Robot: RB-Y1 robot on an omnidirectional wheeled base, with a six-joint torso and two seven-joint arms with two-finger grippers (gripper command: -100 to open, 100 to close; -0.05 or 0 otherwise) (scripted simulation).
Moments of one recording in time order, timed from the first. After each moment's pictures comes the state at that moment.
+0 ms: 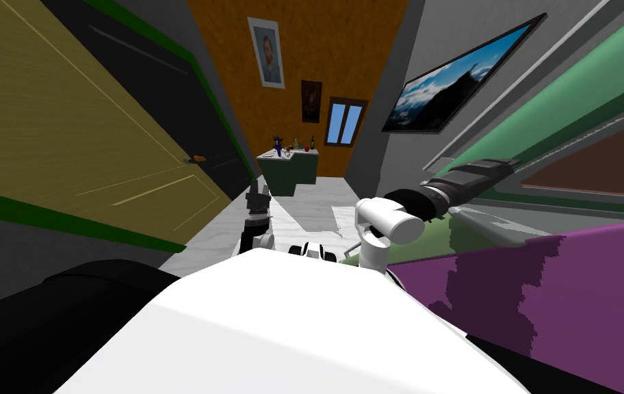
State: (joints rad) left arm 0.51 -0.04 0.00 -2.26 -0.02 -0.50 0.03; right arm -0.29 -0.06 0.18 -2.44 -1.55 -1.31 -0.41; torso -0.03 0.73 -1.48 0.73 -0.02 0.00
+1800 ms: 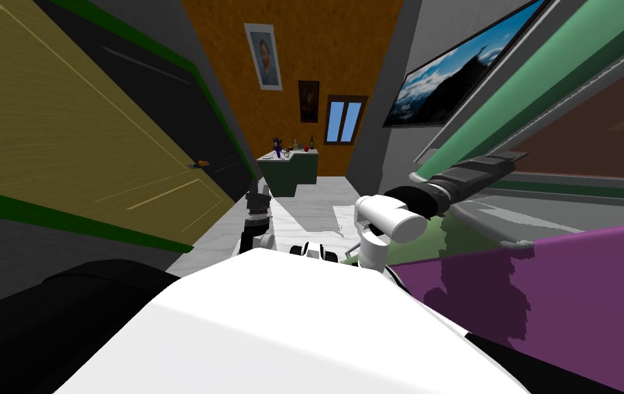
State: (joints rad) left arm 0.51 -0.04 0.00 -2.26 -0.02 -0.50 0.03; right arm -0.33 -0.05 0.18 -2.44 -1.57 -1.33 -0.41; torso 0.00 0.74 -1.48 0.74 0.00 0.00
